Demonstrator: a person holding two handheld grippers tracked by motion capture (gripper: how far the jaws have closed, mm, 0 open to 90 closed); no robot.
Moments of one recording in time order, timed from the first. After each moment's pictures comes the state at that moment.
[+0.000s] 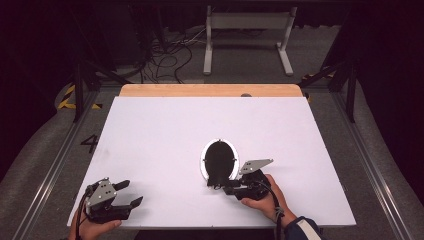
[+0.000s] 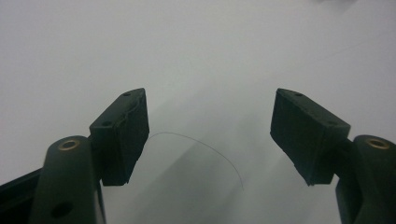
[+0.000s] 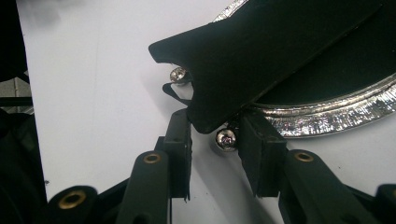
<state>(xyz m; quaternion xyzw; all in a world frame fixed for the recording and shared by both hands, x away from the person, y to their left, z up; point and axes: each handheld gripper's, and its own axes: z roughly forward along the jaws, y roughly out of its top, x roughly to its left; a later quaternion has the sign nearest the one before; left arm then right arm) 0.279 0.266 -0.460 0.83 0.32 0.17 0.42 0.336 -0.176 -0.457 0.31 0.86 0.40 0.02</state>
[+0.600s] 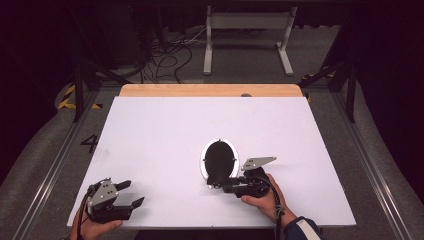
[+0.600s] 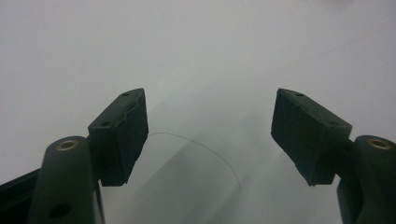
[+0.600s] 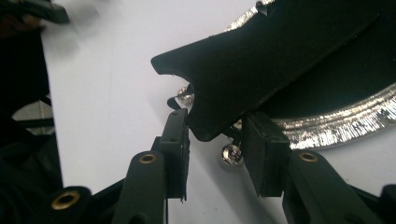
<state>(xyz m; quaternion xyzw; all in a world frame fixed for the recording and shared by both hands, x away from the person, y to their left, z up) 0.280 0.262 -0.462 0.84 0.32 0.17 0.41 0.340 -0.179 -0.455 0.33 0.84 0.43 -0.01</state>
